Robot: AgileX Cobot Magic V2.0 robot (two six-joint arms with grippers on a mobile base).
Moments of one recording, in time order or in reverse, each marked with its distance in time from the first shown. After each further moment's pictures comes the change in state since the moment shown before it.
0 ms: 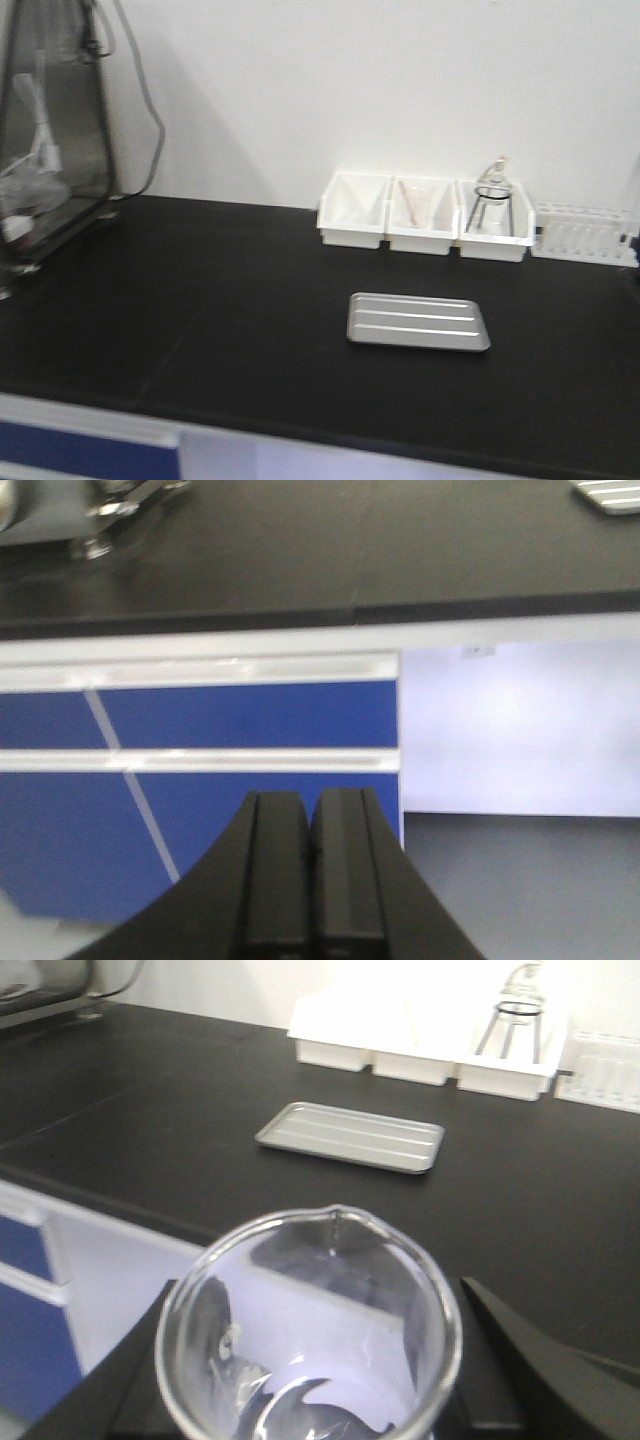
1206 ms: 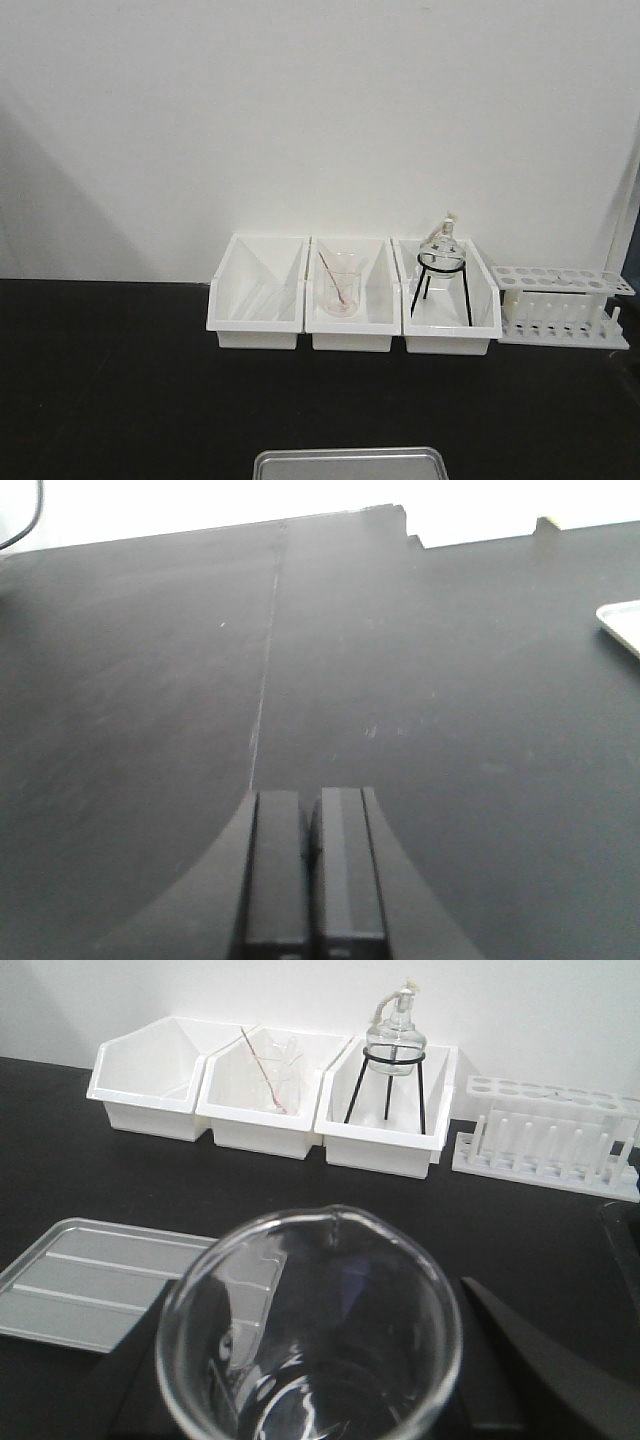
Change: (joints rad) left arm 0.000 0.000 0.000 0.000 0.000 0.000; right arm 0.000 0.000 0.000 0.000 0.000 0.000
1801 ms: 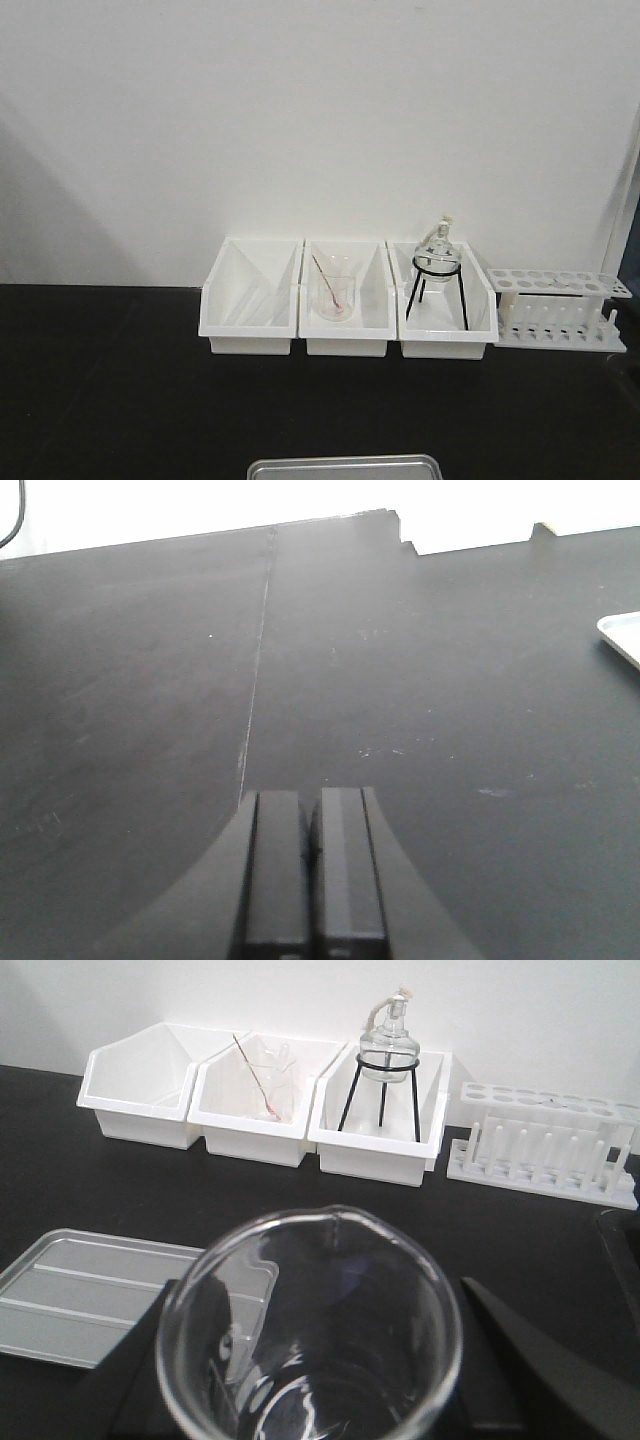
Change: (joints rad) left arm 0.000 0.000 0.000 0.000 0.000 0.000; right arm 0.000 0.000 0.000 0.000 -0.013 0.000
